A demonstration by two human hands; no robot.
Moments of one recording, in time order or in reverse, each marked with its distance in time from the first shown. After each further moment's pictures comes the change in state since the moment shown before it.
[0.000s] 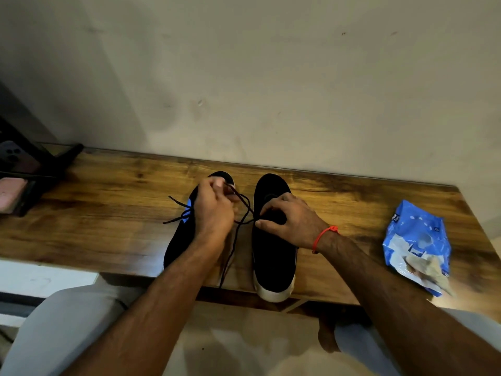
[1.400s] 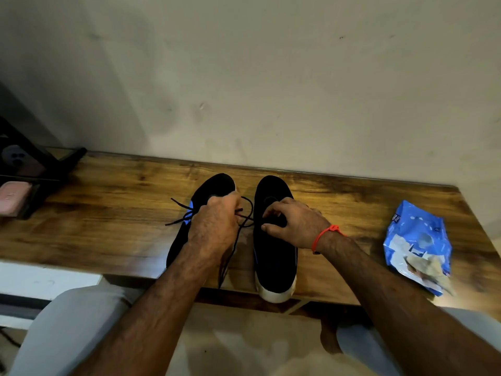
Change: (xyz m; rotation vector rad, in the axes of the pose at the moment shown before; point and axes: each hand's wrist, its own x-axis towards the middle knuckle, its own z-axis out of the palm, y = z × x) left_hand 0.009 -0.015 -0.019 1.032 -0.326 0.336; right_hand -0.002 -0.005 -0.007 -0.153 -0.047 0.040
